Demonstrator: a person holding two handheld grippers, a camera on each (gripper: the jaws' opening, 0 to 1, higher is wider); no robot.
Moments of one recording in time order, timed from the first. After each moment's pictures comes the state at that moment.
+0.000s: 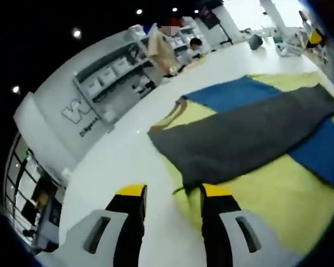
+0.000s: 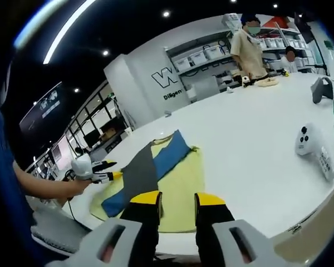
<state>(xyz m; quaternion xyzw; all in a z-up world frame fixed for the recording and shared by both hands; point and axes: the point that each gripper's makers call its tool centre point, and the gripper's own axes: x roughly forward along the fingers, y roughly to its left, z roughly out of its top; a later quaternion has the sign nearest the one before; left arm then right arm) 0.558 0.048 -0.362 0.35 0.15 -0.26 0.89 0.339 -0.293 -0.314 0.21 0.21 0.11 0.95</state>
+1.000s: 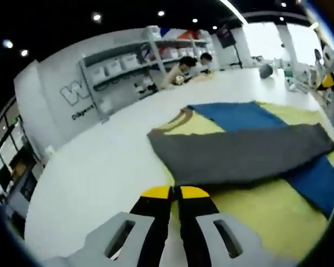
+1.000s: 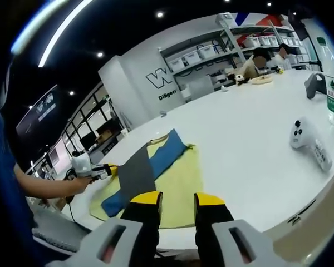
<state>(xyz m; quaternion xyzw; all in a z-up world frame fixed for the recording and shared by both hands) 0.574 0.055 -0.368 0.15 0.18 -0.27 0.93 0.329 -0.289 -0.315 0.21 0.21 0.10 0.95</state>
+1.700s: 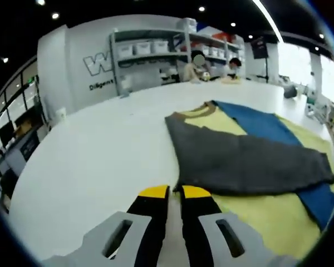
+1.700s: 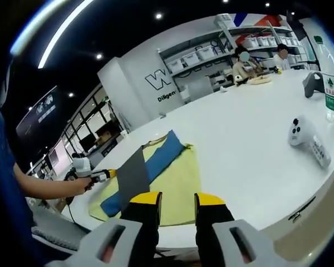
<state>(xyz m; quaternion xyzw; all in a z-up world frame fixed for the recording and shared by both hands) 0.565 0.092 -0.382 0.12 0.23 -0.22 0.94 0.326 -0.290 -0.317 0.22 0.20 0.09 0.95</state>
